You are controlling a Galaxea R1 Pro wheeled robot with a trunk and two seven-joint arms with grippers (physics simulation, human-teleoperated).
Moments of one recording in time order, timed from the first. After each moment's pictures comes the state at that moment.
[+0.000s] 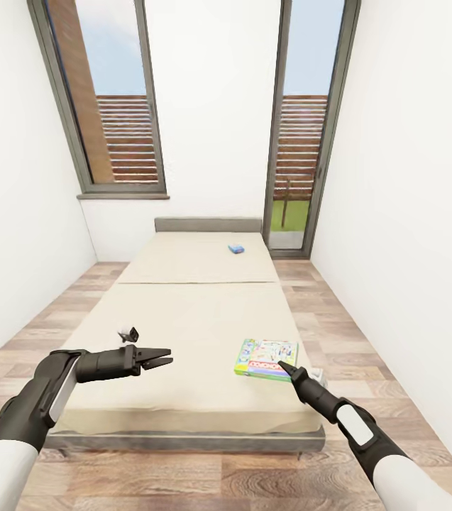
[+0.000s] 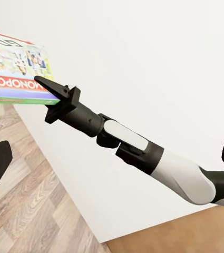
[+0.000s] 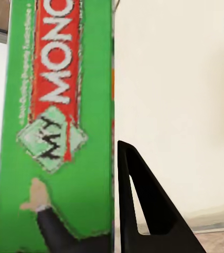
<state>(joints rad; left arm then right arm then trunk) -0.61 0.23 0.04 -1.03 0.23 1.03 -1.45 -0.63 -0.07 -0.10 -0.43 -0.86 0.39 0.60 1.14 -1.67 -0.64</state>
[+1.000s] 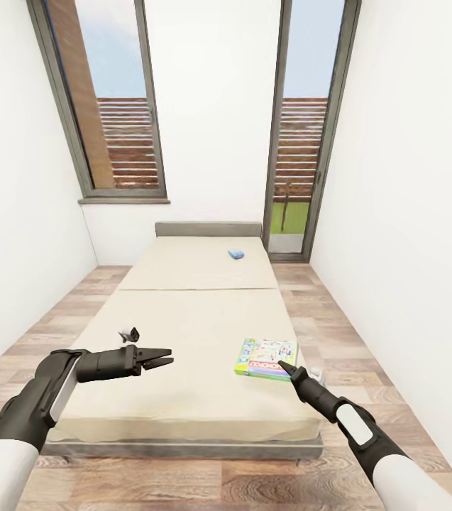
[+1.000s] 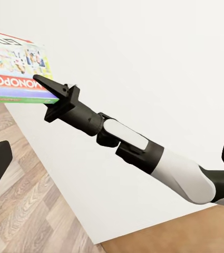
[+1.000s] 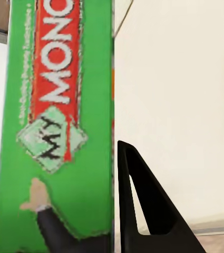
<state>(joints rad) -0.61 0.23 0.03 -1.03 0.23 1.03 -1.45 -0.63 -0.07 -0.09 -0.44 -0.86 0.39 0.59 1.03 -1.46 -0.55</state>
